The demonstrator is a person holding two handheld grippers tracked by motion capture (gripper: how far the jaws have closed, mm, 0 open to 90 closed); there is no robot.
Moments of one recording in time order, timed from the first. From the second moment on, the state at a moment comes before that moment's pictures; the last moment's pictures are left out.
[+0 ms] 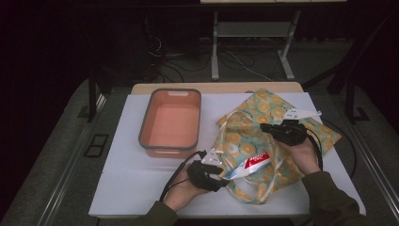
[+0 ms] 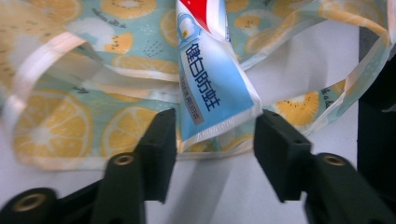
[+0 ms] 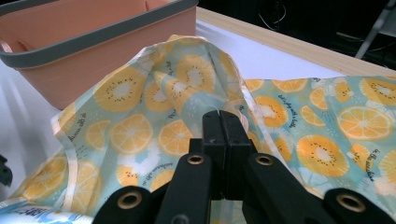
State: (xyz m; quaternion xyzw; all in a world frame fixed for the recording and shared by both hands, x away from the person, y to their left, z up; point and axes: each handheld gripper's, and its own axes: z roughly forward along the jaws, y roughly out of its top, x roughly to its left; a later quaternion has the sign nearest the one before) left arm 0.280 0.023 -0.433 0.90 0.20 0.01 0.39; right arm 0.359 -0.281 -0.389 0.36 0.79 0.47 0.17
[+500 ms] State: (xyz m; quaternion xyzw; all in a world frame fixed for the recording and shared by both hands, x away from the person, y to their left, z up) left arm 0.301 -0.006 -0.426 0.91 0.17 0.06 0.38; right arm 0.359 -0.279 -0.389 0.36 0.79 0.47 0.17
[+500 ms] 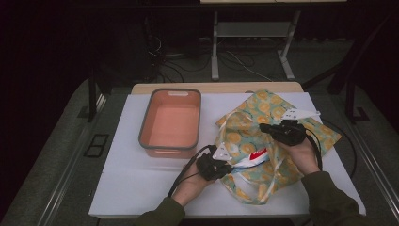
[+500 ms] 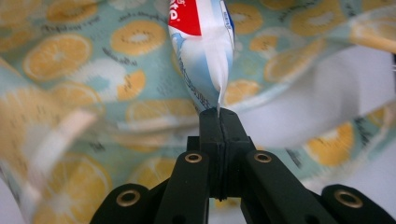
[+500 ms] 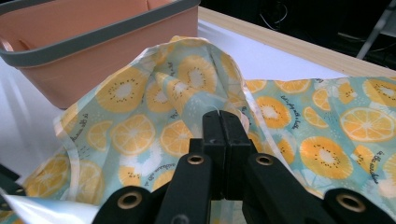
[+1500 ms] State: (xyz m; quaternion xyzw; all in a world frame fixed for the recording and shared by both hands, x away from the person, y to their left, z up) left arm 0.394 -0.092 -0.433 0.88 0.27 0.06 0.40; right arm 0.357 -0.282 -0.387 0.36 0.79 0.48 0.16
